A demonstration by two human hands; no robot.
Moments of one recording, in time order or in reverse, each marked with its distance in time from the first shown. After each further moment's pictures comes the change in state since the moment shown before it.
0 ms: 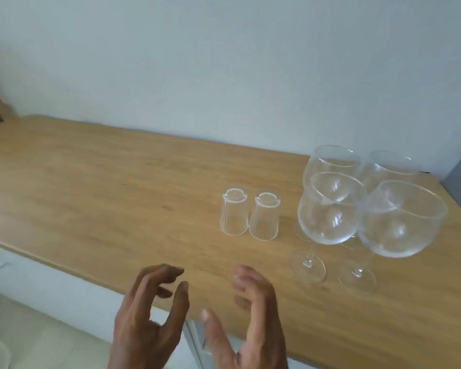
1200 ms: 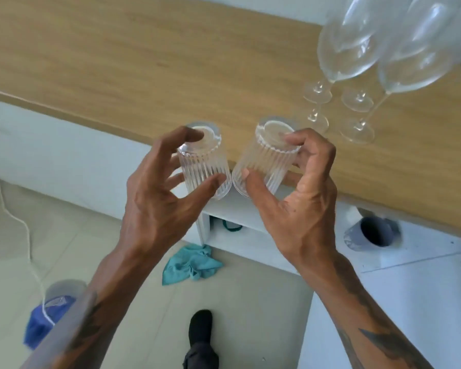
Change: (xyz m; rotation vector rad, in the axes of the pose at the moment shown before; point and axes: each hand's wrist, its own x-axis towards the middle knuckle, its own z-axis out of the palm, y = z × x) left_hand -0.074 0.036 -0.033 -0.241 -0.218 -0.194; right_hand -0.065 -0.009 -0.056 -0.041 0.015 -0.069
